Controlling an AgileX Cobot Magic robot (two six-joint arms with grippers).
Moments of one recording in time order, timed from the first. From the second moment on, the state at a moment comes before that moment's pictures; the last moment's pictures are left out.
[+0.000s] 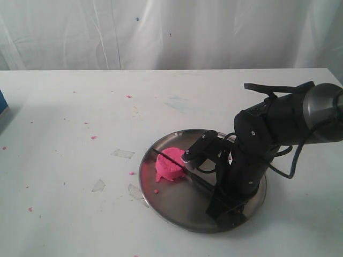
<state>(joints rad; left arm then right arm) 0.06 0.00 -0.04 -0.07 0.26 -0.05 0.56 1.80 -0.93 0.00 0.63 -0.30</state>
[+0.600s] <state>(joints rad) 0.06 0.00 -0.04 -0.07 0.26 -0.05 0.56 1.81 -0.94 -0.02 0.64 -0.20</state>
